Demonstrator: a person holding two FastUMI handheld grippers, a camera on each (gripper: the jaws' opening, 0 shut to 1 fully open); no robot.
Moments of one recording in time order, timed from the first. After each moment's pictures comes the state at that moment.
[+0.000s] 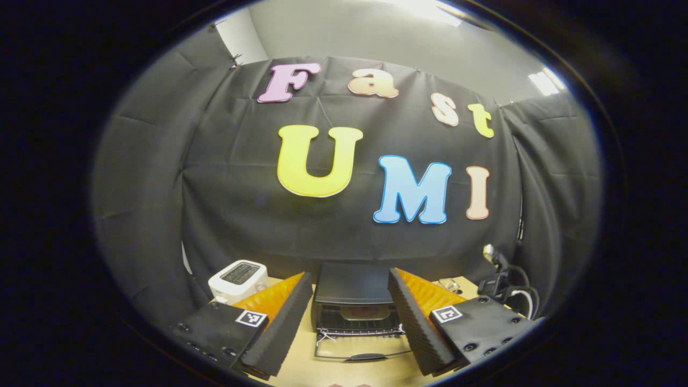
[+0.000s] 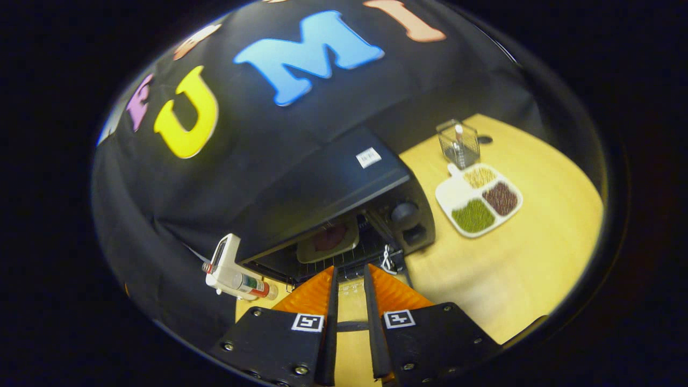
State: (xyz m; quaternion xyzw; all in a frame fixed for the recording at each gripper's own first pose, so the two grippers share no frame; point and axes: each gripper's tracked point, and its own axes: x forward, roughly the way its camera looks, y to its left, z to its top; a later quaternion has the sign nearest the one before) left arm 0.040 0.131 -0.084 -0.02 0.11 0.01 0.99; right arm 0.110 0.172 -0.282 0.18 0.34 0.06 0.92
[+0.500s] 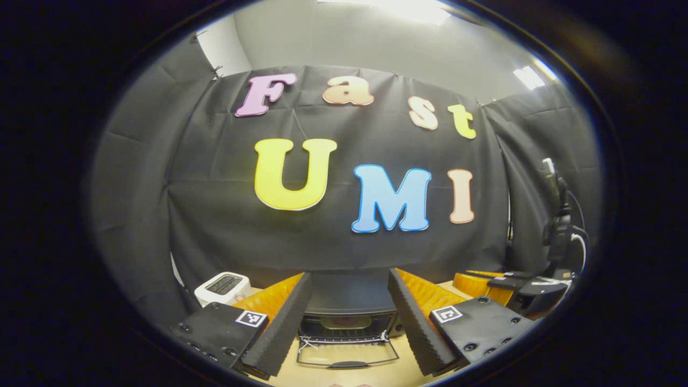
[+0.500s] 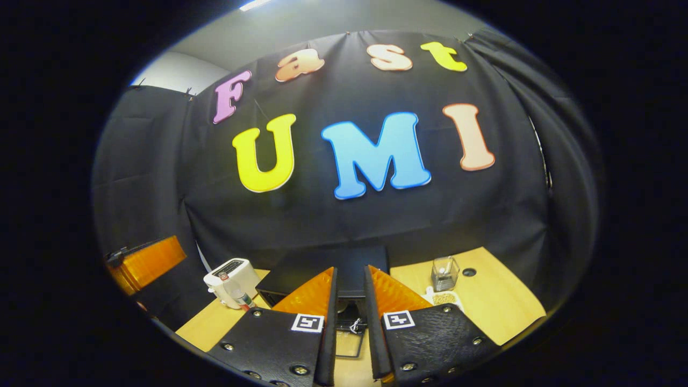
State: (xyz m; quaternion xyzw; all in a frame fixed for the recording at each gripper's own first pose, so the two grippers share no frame) left arm 0.038 0.066 -0.057 0.00 0.08 -0.02 1.00; right arm 0.081 0.118 -0.109 0.04 0.12 0.10 0.99
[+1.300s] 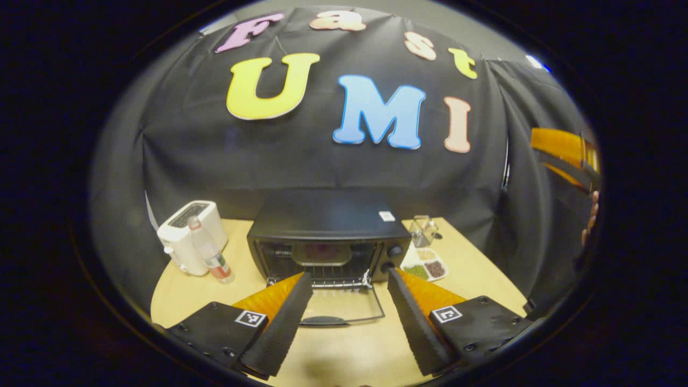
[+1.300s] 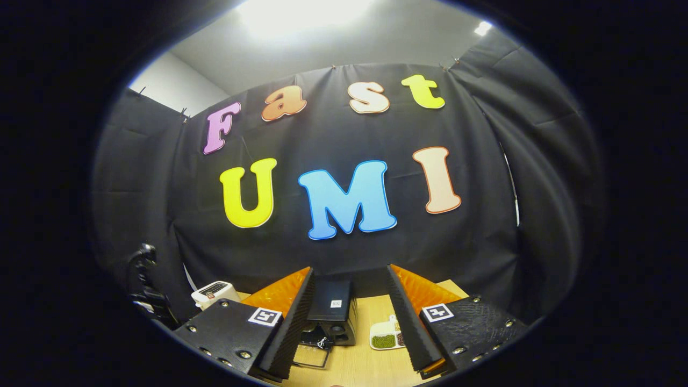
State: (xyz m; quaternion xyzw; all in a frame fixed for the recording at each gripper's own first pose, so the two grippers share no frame) left arm 0.045 0.031 -0.256 0.00 0.32 -0.04 0.95; right arm 0.068 0.042 -0.059 0.04 0.05 0.05 1.00
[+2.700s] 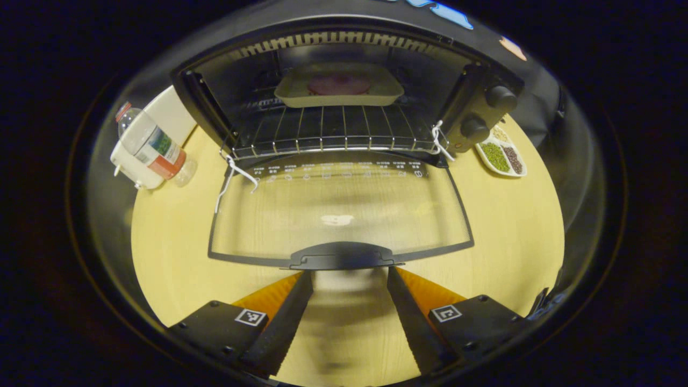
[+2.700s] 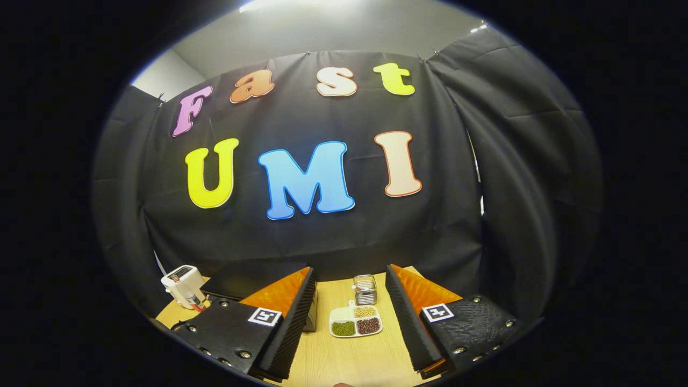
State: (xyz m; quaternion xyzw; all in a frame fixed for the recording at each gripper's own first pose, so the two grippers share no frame) left arm 0.008 0.052 -0.488 -0.01 0.63 0.00 0.78; right arm 0.042 -0.034 -0.086 0.02 0.10 -0.03 0.99
